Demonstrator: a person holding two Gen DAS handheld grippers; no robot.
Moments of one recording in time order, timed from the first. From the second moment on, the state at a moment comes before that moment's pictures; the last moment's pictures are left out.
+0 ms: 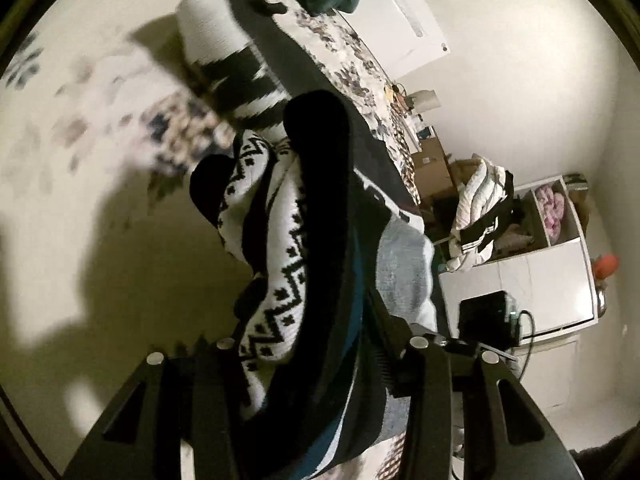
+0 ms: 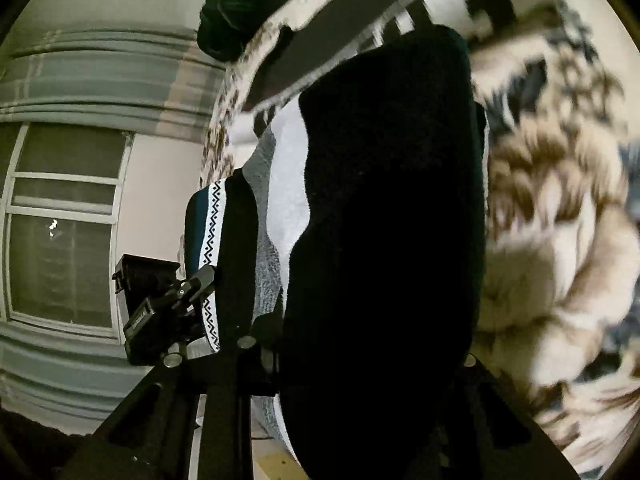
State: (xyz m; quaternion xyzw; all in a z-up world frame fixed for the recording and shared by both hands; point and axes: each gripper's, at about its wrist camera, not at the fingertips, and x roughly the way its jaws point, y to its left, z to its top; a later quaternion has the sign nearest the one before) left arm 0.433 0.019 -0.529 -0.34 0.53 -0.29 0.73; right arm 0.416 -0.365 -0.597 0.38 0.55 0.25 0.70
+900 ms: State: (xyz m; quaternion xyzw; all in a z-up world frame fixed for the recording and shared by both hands) left arm 0.448 0.001 -0.563 -0.22 0.59 -0.23 0.74; right arm 0.439 -0.414 -0.688 0.39 0.64 0.19 0.64
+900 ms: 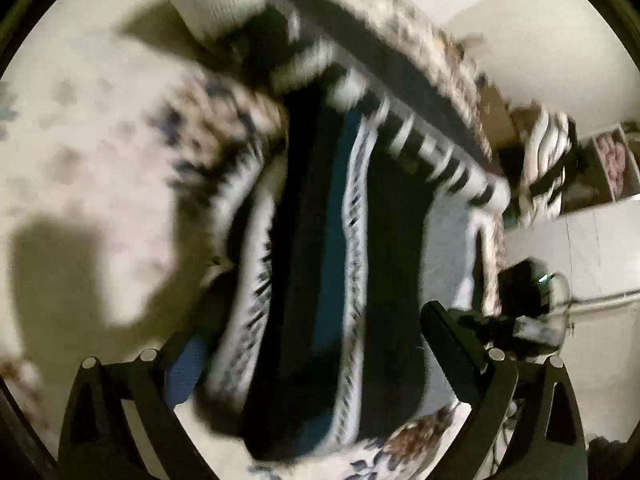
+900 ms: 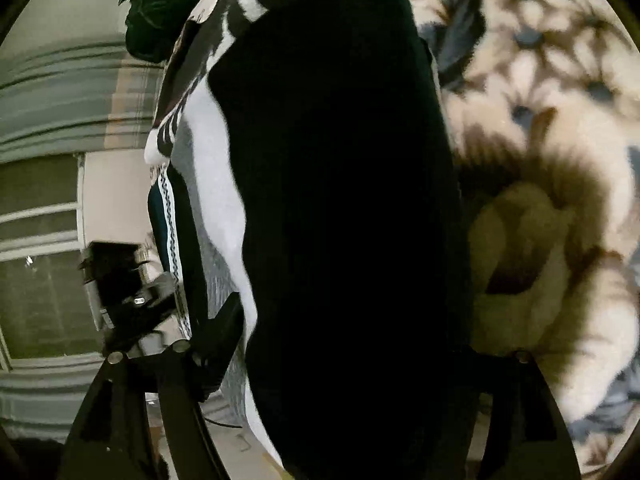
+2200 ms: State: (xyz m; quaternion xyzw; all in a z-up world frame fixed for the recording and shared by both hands) left arm 0.500 -0.067 -0.653 -0.25 0.64 -0.30 0.66; right arm 0.435 -0.414 -0.690 0.39 0.63 0.17 0.64
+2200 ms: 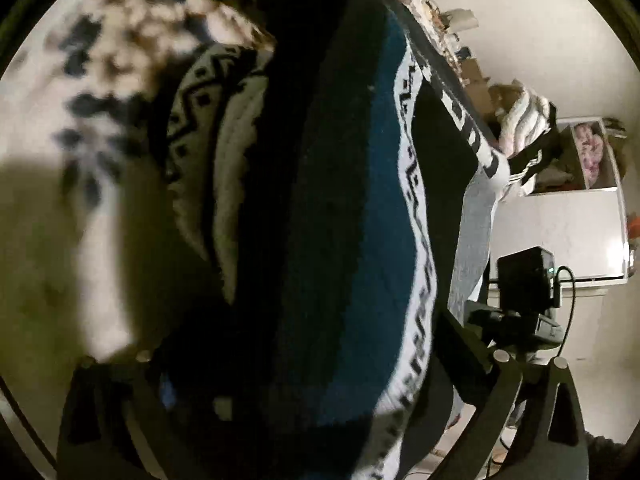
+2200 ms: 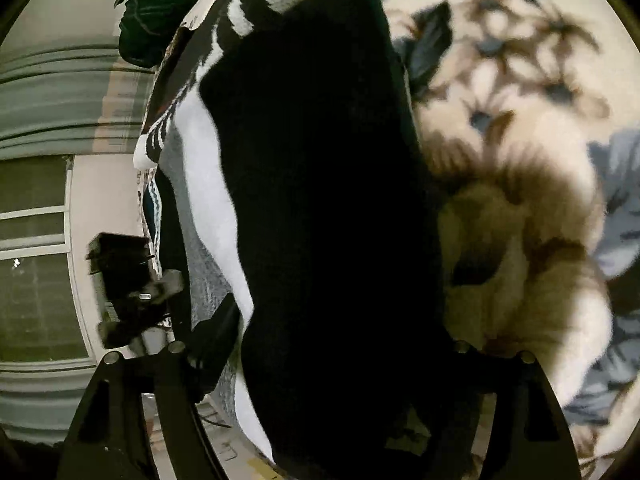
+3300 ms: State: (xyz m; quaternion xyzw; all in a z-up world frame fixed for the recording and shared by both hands) left arm 0.650 -0.144 -0.480 -0.29 0.52 -0.38 0.71; right arm 0.570 -0.414 -0.513 0.42 0.50 0.22 0.73
